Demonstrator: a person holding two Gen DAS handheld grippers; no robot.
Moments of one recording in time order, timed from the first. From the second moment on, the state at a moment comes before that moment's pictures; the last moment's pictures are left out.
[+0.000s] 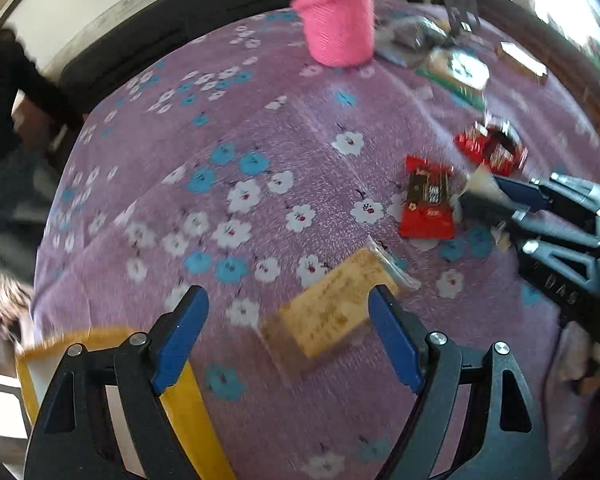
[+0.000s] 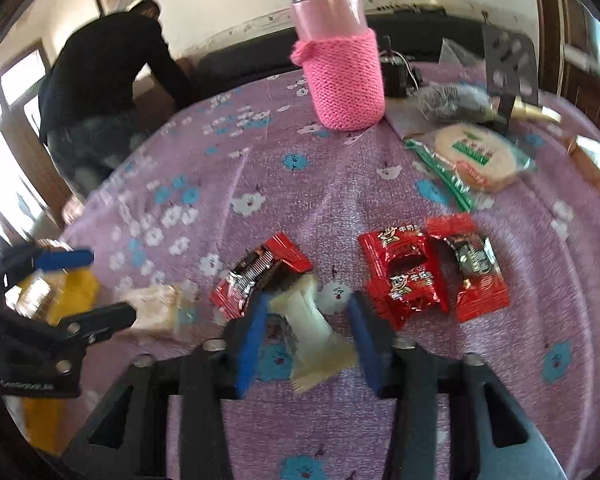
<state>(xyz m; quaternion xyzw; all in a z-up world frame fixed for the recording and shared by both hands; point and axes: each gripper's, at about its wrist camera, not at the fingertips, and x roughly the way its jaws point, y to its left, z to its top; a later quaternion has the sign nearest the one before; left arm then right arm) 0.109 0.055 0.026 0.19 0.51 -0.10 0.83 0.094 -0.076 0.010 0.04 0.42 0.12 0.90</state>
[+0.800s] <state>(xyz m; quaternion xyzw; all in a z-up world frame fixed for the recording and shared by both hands) 0.092 0.047 0.017 0.16 0.53 -0.19 0.81 0.081 -0.090 0.012 0.09 0.43 0.16 0.88</state>
